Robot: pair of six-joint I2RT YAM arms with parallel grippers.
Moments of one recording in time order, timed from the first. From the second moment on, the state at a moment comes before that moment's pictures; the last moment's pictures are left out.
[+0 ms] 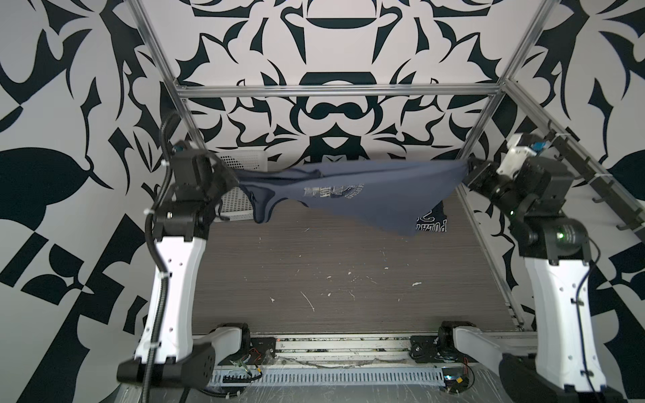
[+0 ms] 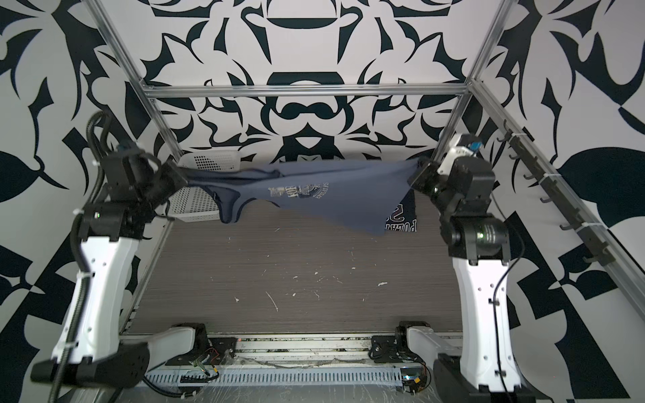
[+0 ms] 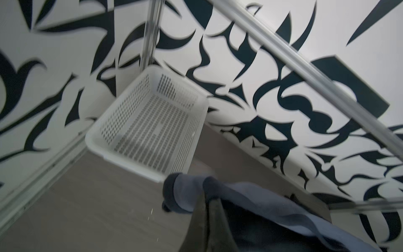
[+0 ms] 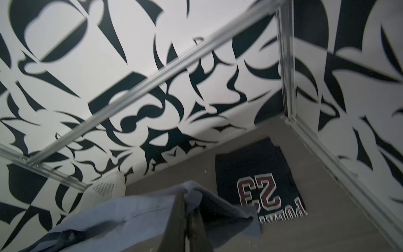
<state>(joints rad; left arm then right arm) -0.05 1.09 1.45 -0.80 -0.09 -0.60 -0.02 1.01 1.51 -0.80 -0.11 0.52</state>
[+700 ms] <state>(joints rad) -0.05 0.43 0.59 -1.01 -0.14 -1.07 -0.02 0.57 0.62 -1.13 -0.25 0.77</state>
